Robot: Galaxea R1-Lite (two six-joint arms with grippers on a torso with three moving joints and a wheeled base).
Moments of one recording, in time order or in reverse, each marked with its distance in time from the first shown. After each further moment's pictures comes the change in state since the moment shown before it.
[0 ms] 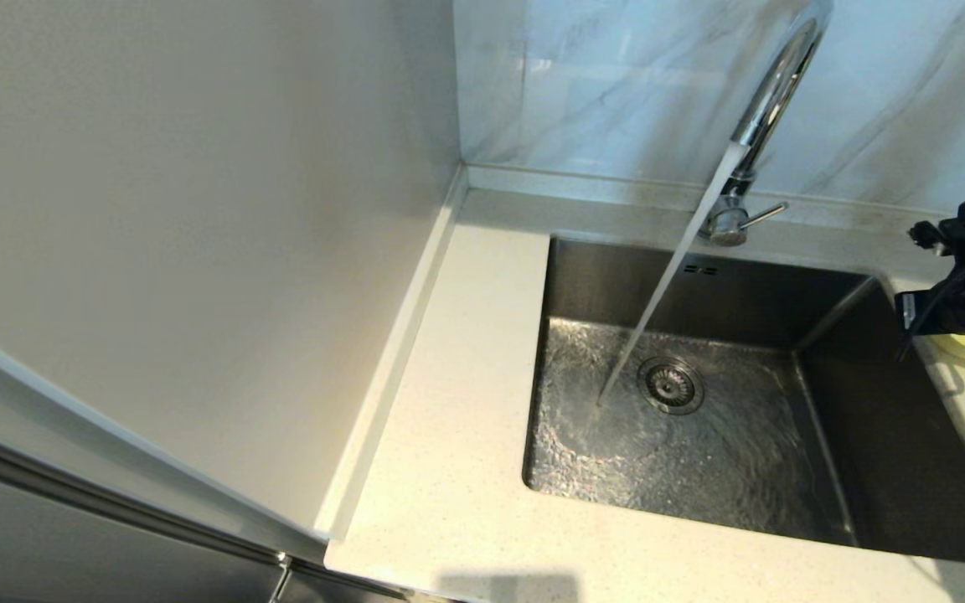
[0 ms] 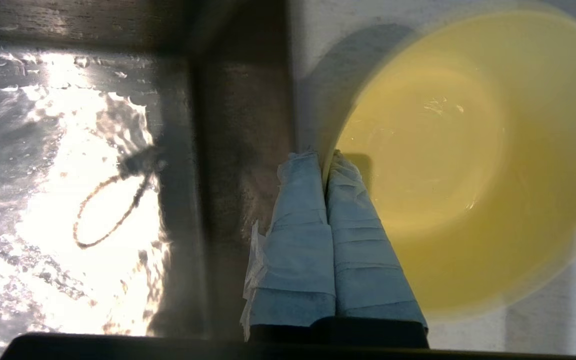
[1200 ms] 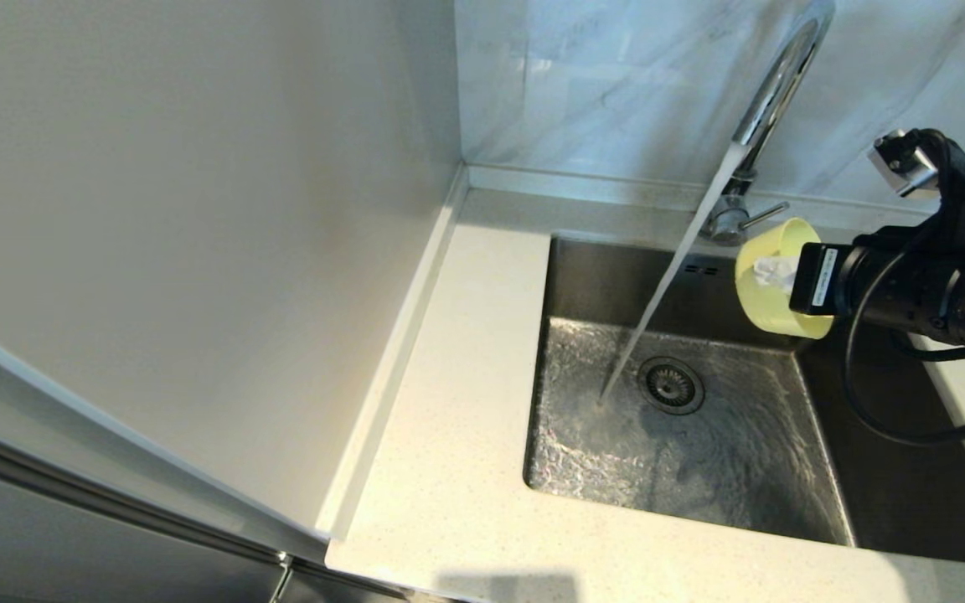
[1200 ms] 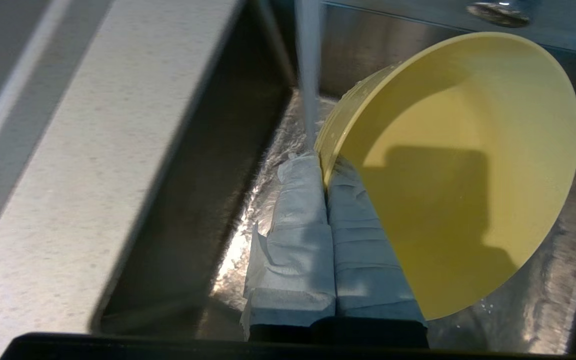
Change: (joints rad) left arm 0.000 0.000 0.000 0.001 0.000 0.000; right arm 0.580 -0.481 0.371 -0.191 0.264 0.342
